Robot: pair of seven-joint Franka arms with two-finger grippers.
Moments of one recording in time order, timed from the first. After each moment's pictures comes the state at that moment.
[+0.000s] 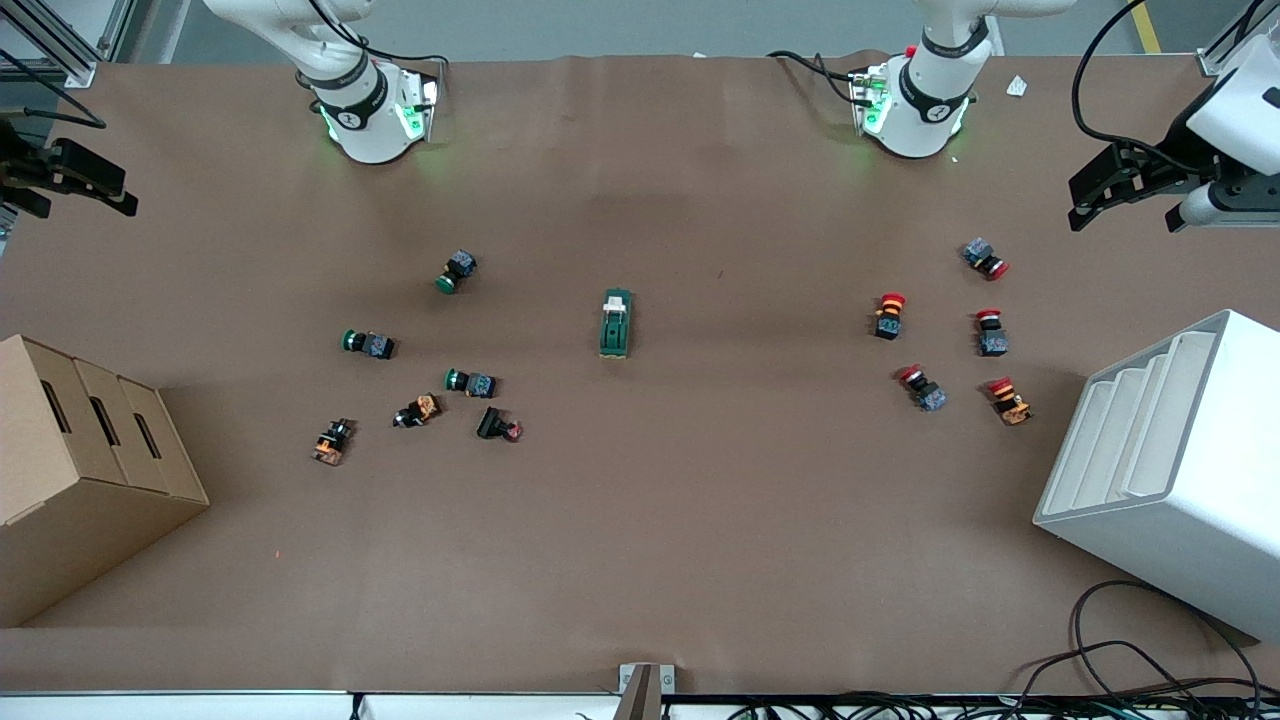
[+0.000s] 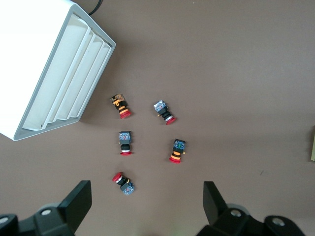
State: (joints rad) left arm -0.11 -0.10 -0.01 -1.60 0.02 1.53 -0.08; right arm 0.00 -0.13 -0.09 -1.66 0.00 1.44 -0.09
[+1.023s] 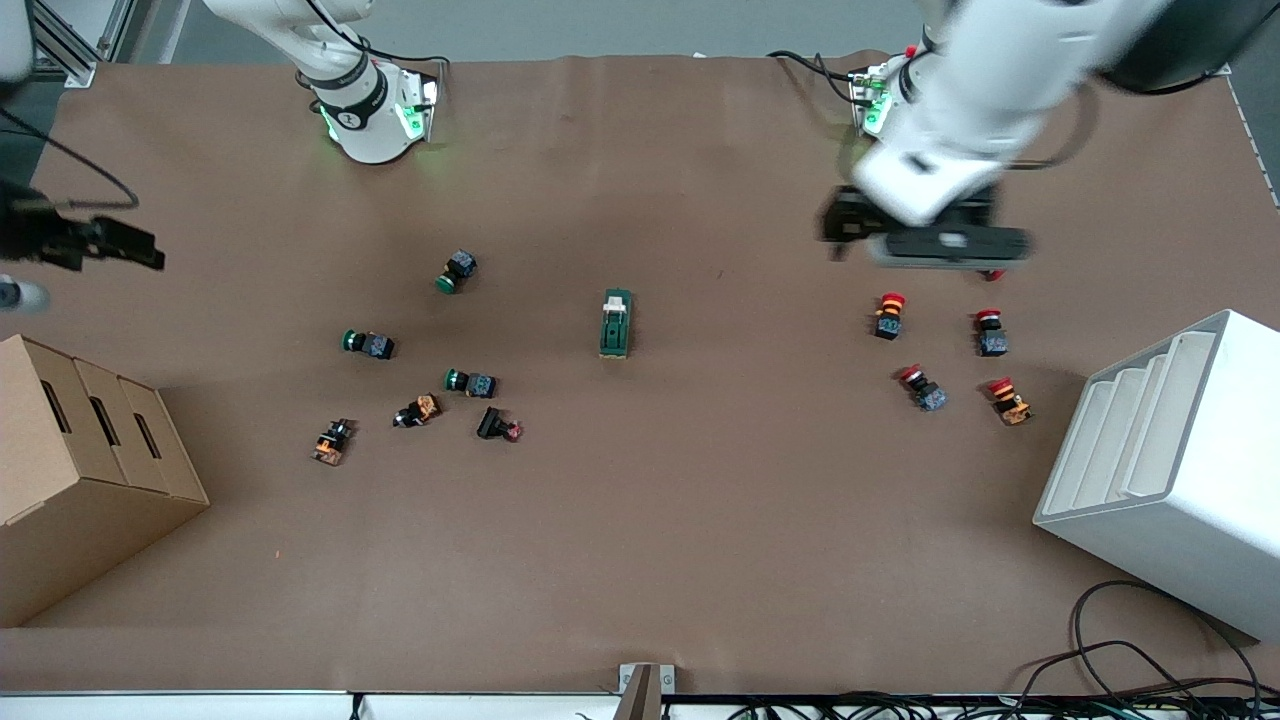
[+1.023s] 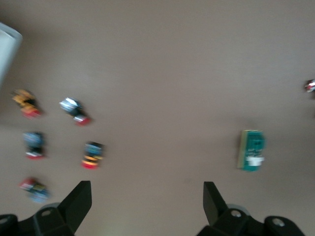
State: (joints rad) left arm -0.18 0.11 -0.43 -1.56 0.03 1.69 -0.63; right arm 0.00 0.10 -0.09 -1.60 -0.04 1.46 -0.09
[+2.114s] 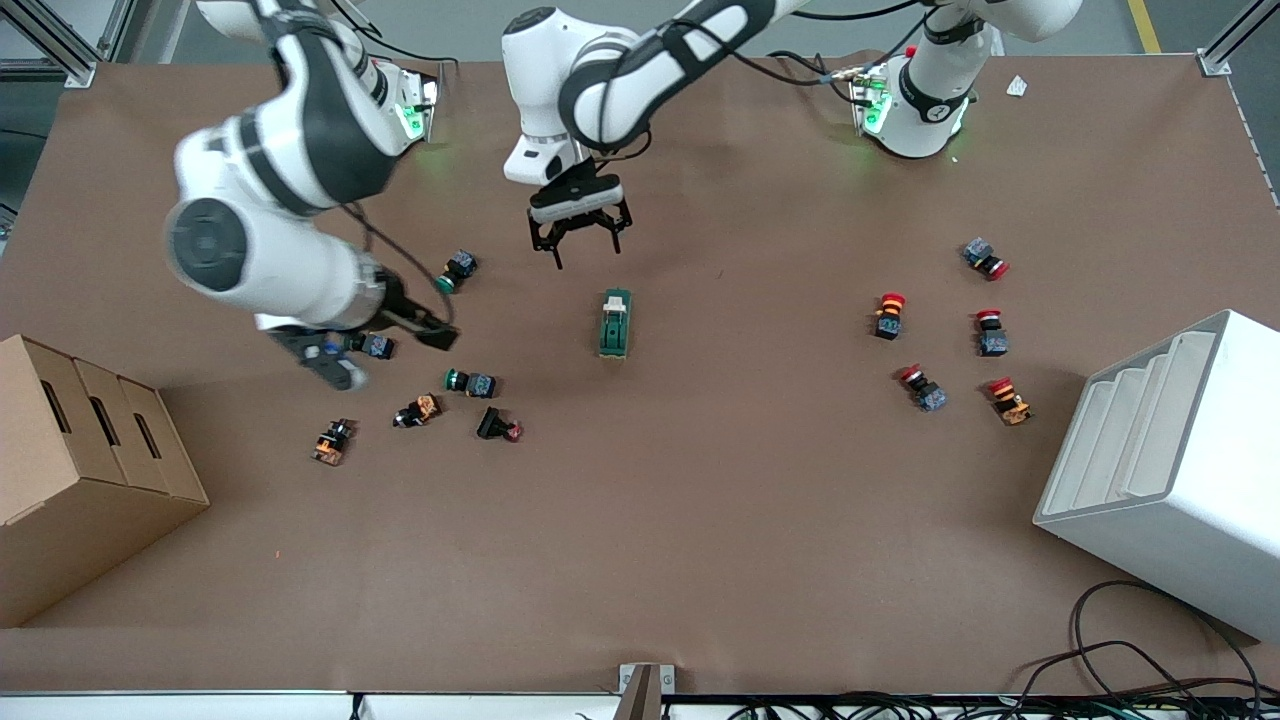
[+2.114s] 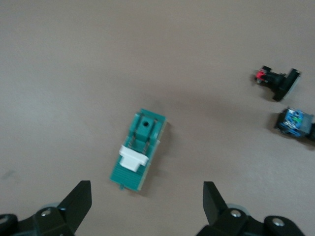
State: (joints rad) left arm -0.84 0.67 -0.48 -1.56 0.92 2.04 -2.01; right arm 0.47 0.23 -0.08 -1.76 0.28 1.81 0.97
